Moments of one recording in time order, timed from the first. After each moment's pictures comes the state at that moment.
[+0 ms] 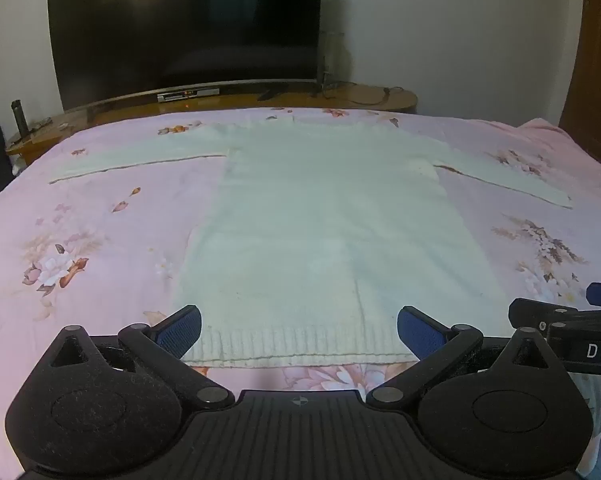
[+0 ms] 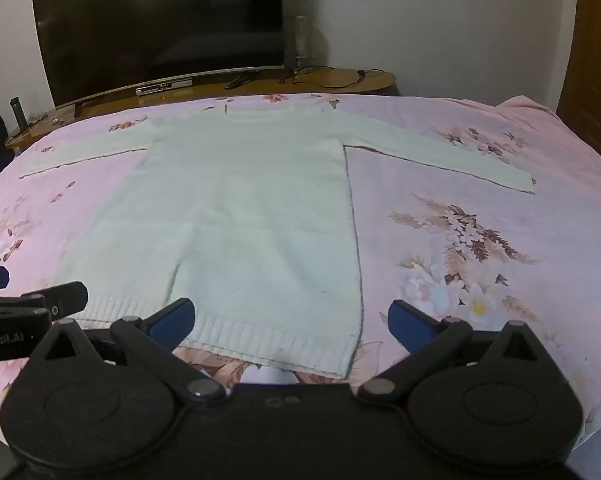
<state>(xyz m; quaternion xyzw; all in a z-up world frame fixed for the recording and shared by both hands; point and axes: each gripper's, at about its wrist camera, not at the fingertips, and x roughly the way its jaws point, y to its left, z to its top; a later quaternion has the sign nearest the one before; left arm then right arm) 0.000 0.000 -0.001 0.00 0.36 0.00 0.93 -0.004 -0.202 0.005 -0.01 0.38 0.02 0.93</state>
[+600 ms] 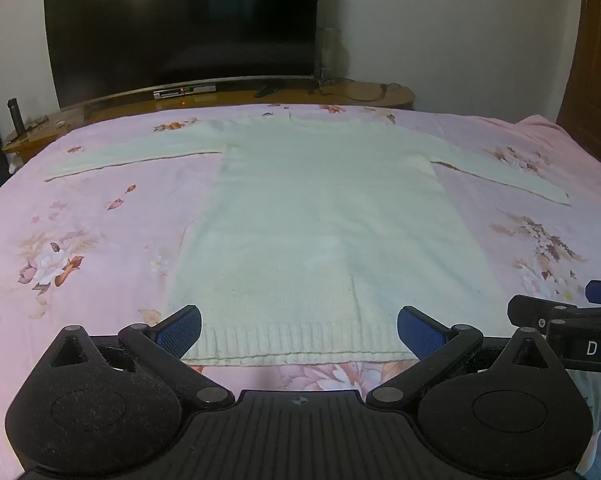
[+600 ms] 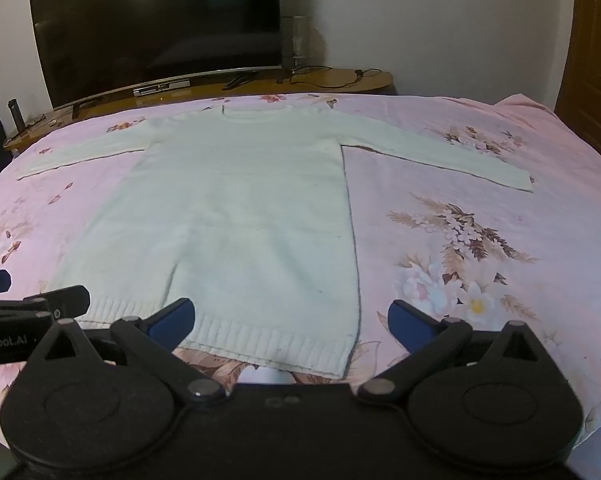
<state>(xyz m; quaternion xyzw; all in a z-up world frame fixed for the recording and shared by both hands) 0.002 -0.003 -0.005 -0.01 0.37 0.00 0.93 -0.004 -0.203 0.005 -0.01 0.38 0.02 0.93</state>
